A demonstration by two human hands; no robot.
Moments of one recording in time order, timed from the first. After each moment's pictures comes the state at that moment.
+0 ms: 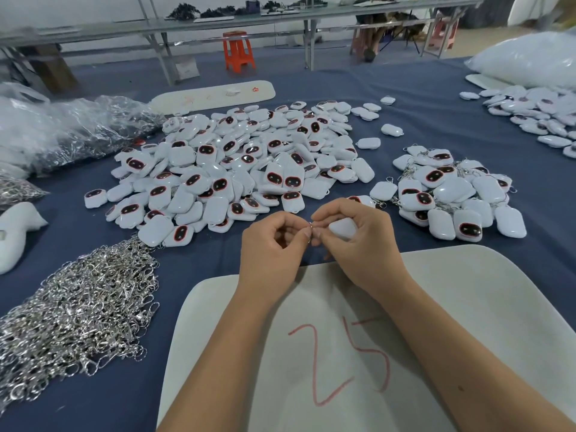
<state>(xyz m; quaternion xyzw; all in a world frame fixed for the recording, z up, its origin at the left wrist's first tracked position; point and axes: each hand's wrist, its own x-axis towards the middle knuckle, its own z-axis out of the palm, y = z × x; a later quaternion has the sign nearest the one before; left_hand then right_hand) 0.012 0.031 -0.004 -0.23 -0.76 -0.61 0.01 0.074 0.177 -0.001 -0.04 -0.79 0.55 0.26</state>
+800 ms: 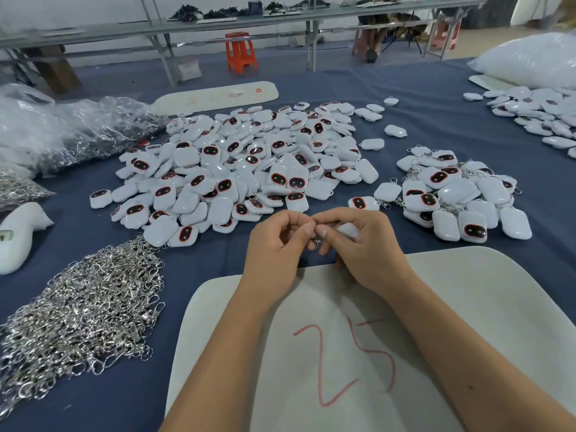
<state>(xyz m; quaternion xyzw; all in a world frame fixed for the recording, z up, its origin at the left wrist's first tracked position) 0.007 0.027 -0.005 -0.26 -0.72 -0.64 -0.04 0.071 0.180 0.000 0.00 -0.82 0.54 0.22</state>
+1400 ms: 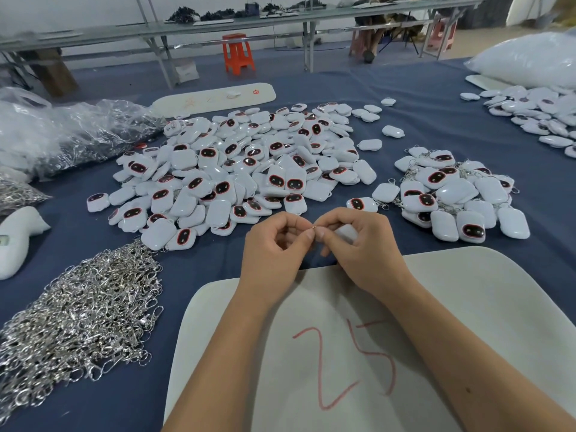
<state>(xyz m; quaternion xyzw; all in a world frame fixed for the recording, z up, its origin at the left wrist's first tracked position) 0.010 0.028 0.000 -0.24 -0.74 -0.63 -0.03 0.074 0.176 0.003 -0.03 -0.83 0.51 0.24</state>
